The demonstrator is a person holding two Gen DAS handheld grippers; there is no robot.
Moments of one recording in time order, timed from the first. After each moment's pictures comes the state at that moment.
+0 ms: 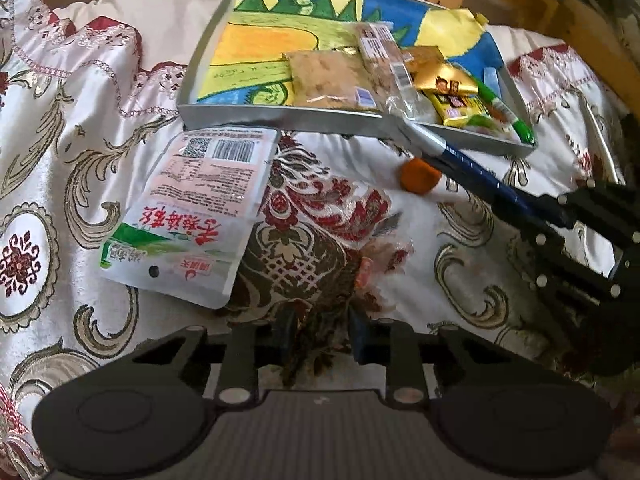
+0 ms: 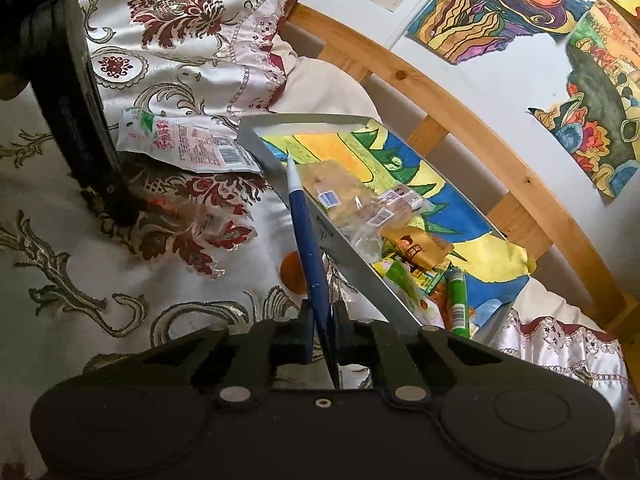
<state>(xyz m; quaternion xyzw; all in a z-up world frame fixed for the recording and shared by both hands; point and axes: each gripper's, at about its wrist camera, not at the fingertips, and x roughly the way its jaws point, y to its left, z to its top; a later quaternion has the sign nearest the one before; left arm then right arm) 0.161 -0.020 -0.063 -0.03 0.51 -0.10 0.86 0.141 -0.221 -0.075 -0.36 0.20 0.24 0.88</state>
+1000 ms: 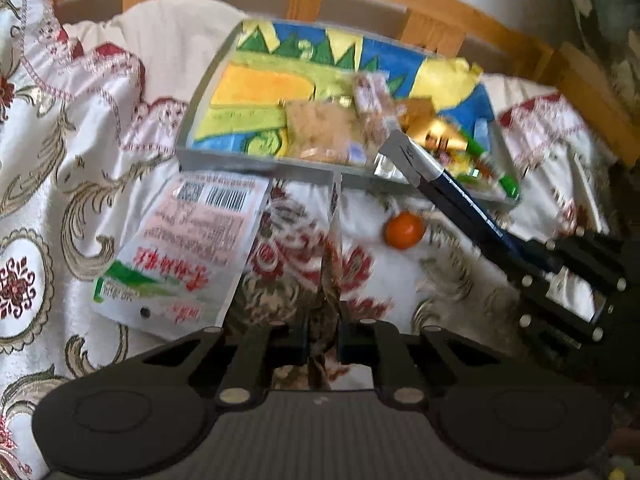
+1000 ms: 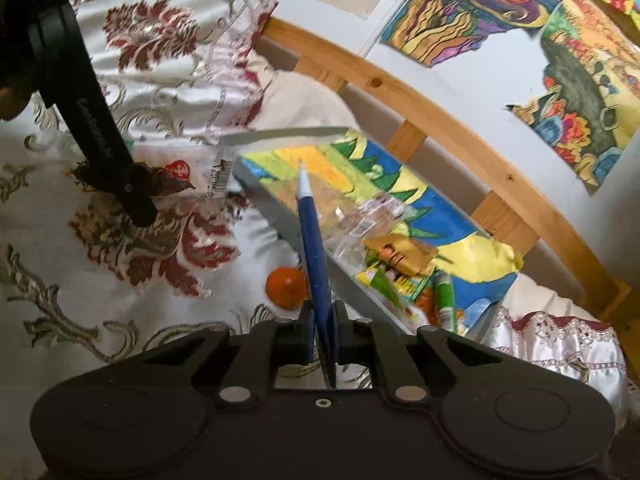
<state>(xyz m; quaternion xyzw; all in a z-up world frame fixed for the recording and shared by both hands) 0.169 -0.022 -0.045 -0.08 0.45 -0.10 0.88 0.142 -0.224 -0.067 -0.32 0.18 0.23 0.90</state>
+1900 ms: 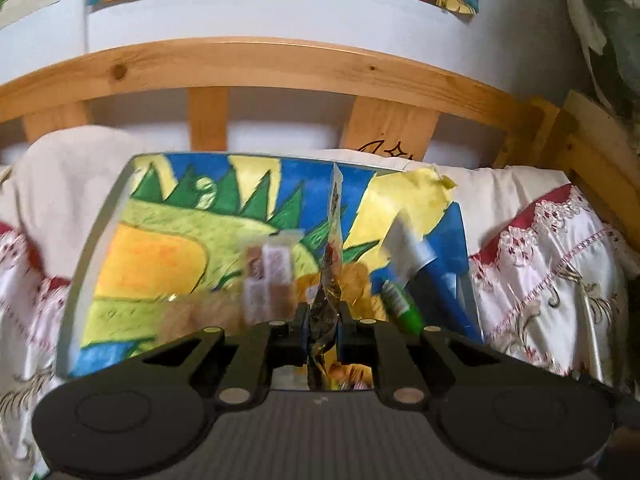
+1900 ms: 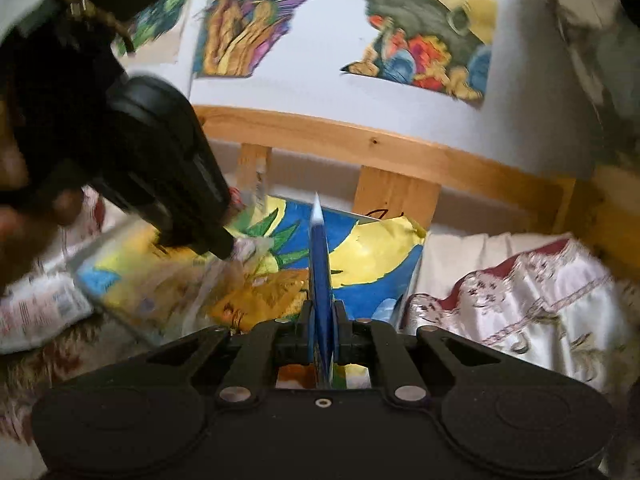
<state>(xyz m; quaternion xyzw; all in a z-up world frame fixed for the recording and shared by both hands) 0.329 -0.154 0.006 -0.04 0.39 -0.08 0.92 0.244 -0.298 -0.035 -0.09 0.18 0.12 0.97</state>
